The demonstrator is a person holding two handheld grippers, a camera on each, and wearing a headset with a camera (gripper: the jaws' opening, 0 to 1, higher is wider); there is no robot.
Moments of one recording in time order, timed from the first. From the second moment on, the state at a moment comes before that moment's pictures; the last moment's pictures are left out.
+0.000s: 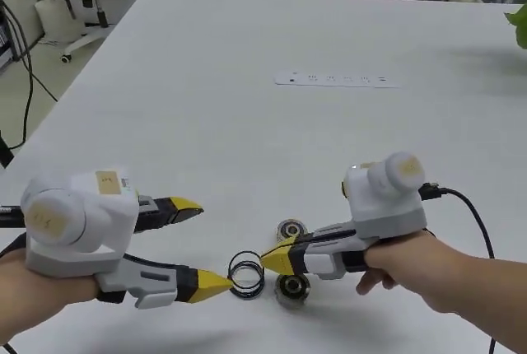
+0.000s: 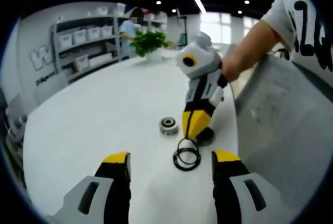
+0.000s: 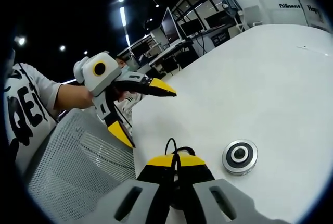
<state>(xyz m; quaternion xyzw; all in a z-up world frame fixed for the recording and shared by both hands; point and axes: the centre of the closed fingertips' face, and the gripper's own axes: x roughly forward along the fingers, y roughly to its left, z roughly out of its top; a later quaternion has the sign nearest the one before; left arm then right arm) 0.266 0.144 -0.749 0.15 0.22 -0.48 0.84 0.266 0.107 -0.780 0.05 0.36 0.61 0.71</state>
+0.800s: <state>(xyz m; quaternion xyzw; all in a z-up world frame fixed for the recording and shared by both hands) 0.261 0.146 -0.758 0.15 0.23 -0.48 0.83 0.266 0.108 -0.797 0.04 0.38 0.59 0.71</state>
